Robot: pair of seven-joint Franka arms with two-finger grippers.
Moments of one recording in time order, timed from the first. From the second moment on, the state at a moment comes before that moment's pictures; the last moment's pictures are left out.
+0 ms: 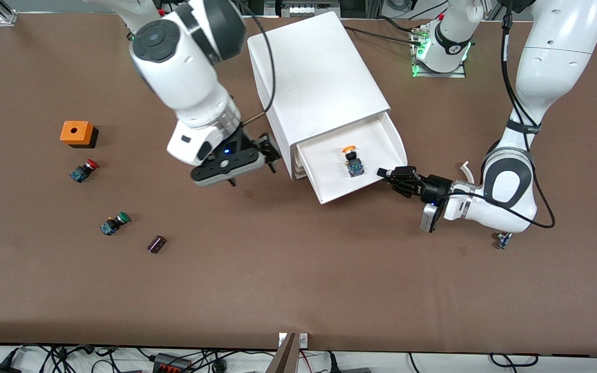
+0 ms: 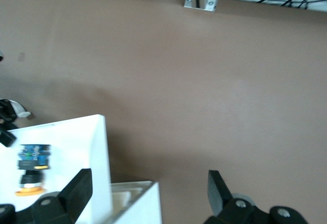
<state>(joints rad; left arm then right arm) 0.04 0.68 -0.13 -1.62 -1.03 1.56 0.84 0.63 0.43 -0.01 -1.35 0.10 2.10 0.36</state>
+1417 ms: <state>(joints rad) -0.01 0.59 -0.13 -1.12 0.10 1.55 0.27 0.88 0.74 -0.02 -1.11 -0.05 2.22 0.79</state>
